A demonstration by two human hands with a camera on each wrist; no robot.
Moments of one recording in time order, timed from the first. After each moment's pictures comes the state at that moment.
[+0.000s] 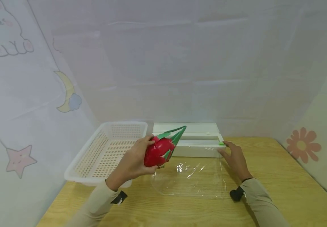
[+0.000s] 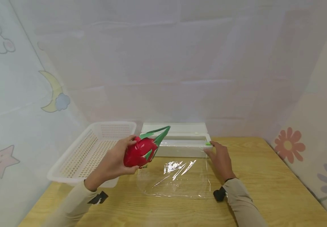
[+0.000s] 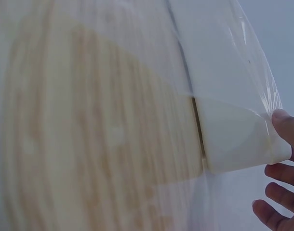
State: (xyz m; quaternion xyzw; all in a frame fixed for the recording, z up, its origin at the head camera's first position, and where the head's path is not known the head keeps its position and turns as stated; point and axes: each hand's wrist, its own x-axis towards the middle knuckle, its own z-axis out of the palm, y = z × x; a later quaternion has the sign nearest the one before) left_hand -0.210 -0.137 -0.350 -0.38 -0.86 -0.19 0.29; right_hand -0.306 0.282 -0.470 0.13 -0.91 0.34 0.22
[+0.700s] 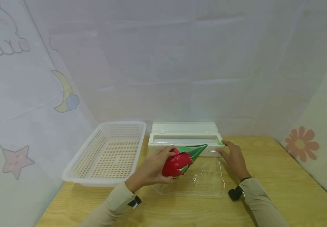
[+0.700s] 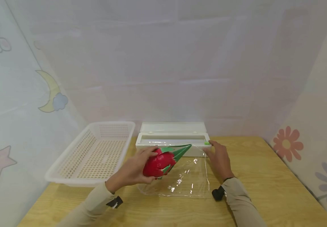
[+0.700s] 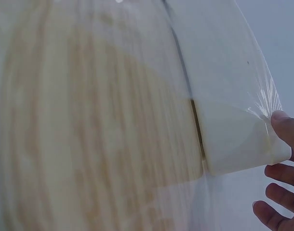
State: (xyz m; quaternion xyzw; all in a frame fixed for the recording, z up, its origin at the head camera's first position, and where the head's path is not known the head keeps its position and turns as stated) left_hand -0.224 -0.085 -0.387 -0.44 -0.86 -0.18 0.21; right_hand -0.307 0.282 -0.471 0.13 -0.90 0.34 0.23
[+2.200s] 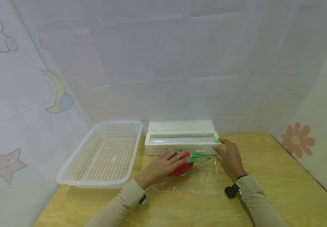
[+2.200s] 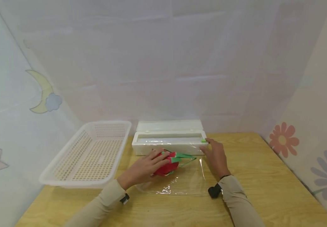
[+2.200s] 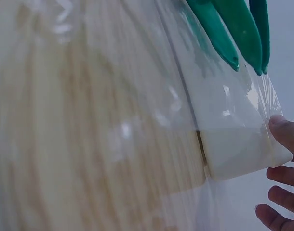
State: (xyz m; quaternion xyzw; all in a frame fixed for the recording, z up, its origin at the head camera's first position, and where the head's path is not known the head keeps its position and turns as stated) left_hand -0.260 -0.063 -0.435 -0.51 -0.81 0.05 0.28; right_hand -0.310 0.280 -0.477 0.12 -0.89 0.36 0.24
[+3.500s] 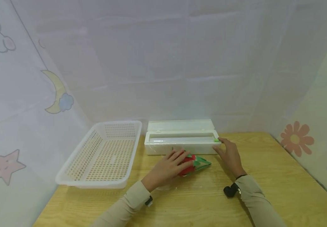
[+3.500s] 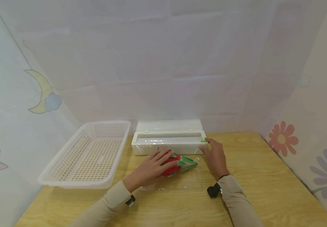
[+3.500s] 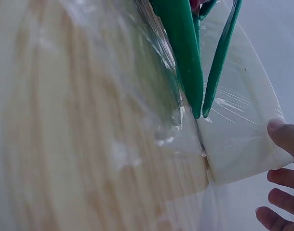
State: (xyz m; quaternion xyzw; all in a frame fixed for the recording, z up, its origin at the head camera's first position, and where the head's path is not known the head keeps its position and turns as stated) left_hand -0.252 -0.040 -0.437 -0.48 -0.84 0.08 0.24; right_hand -0.309 0.278 -0.481 0.11 -0.89 0.35 0.26
